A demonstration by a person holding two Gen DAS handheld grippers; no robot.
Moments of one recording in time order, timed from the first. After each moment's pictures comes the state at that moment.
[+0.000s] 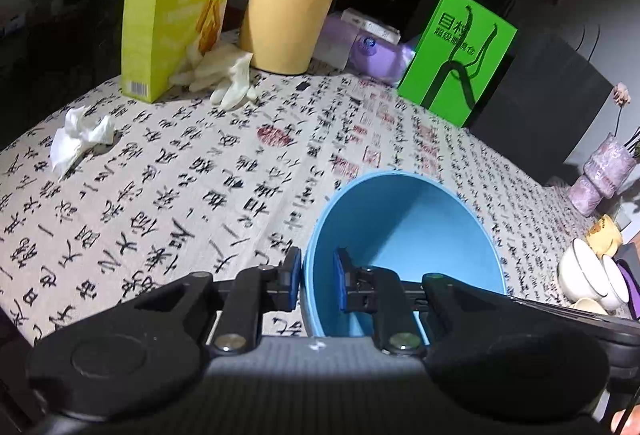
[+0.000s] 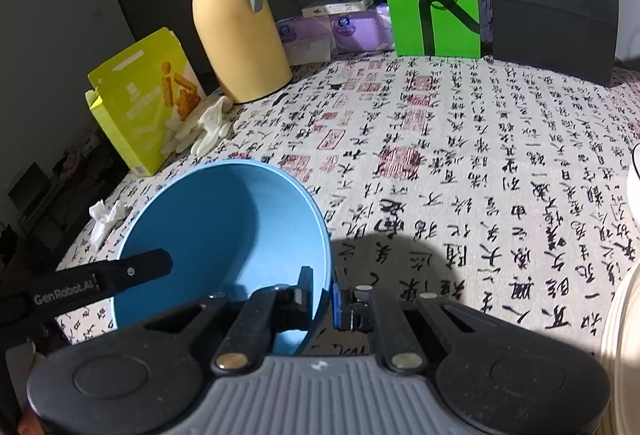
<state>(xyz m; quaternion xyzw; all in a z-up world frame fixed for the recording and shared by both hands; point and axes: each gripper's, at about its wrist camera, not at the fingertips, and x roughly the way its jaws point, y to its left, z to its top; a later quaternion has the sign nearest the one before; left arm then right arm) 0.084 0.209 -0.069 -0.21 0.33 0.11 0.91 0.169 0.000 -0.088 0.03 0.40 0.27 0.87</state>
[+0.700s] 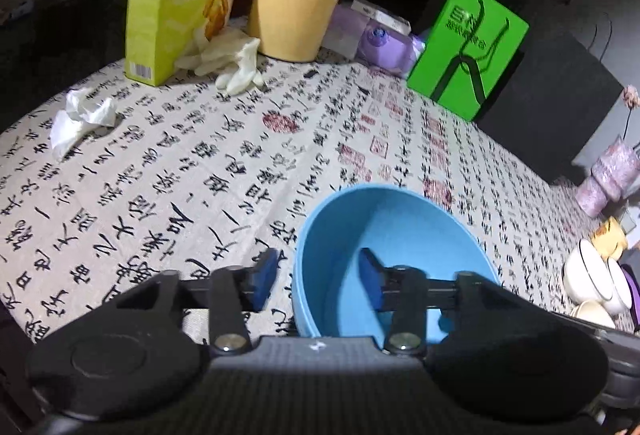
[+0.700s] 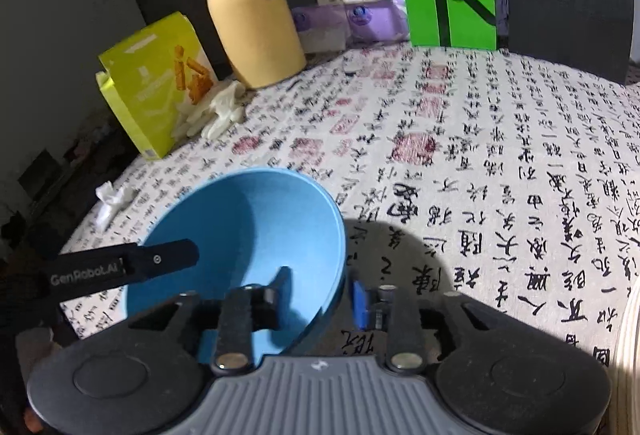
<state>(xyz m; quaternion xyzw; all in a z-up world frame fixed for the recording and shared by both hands) 0.086 0.210 -0.073 -0.23 0.33 0.12 0.91 0.165 -0.002 -0.097 0.02 0.40 0.30 0.87</state>
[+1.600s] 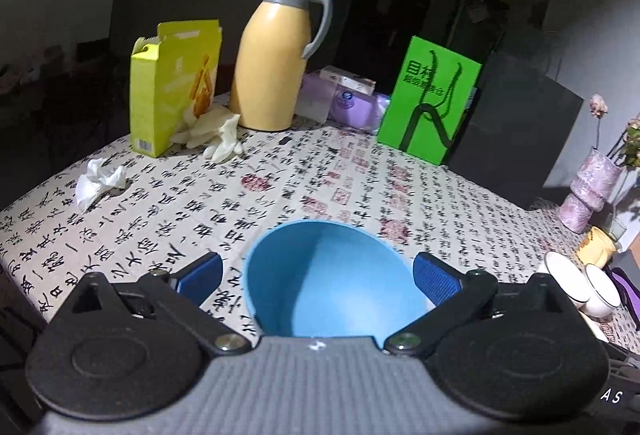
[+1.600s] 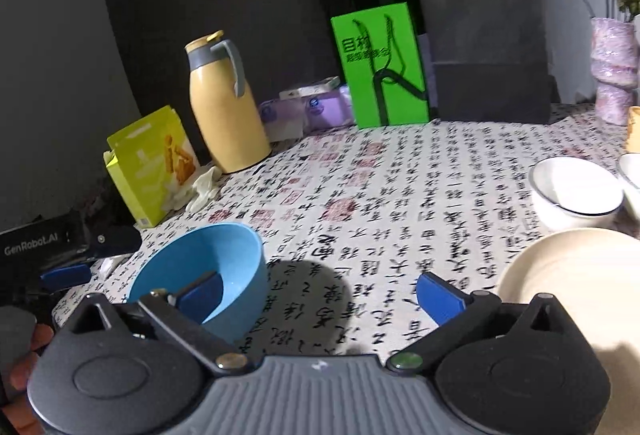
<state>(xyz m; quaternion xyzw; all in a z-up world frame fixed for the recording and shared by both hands) 0.038 0.142 -0.027 -0.17 0.25 0.14 0.94 0.106 -0.107 -0.076 0.07 0.28 0.26 0.92</state>
